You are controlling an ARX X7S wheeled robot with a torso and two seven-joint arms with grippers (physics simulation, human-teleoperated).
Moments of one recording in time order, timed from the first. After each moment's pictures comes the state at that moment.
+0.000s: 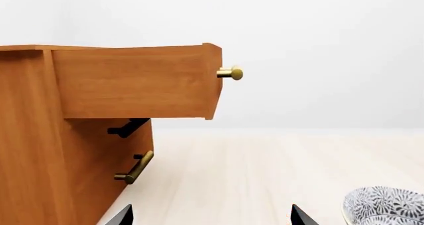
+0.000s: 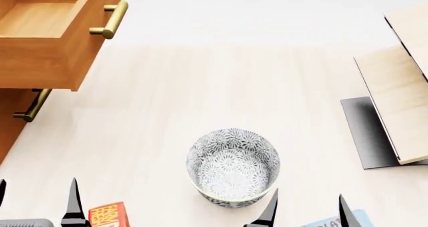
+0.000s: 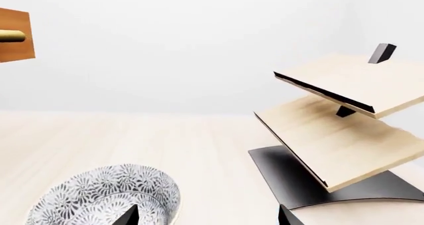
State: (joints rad) left arm -0.01 -0.24 0.18 0.44 -0.18 -0.28 -0.34; right arm 0.03 0.21 -0.17 -0.34 0.14 0.29 0.34
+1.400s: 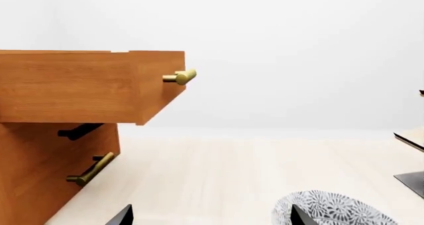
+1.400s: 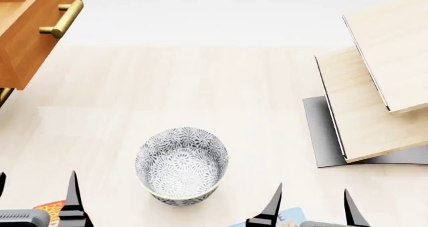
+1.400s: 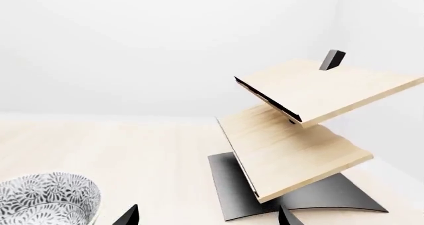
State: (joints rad) left arm -0.04 -0.27 0.19 0.48 -0.24 -0.34 -0.37; right arm 0.05 0.24 -0.19 -0.39 0.15 0.34 0.39
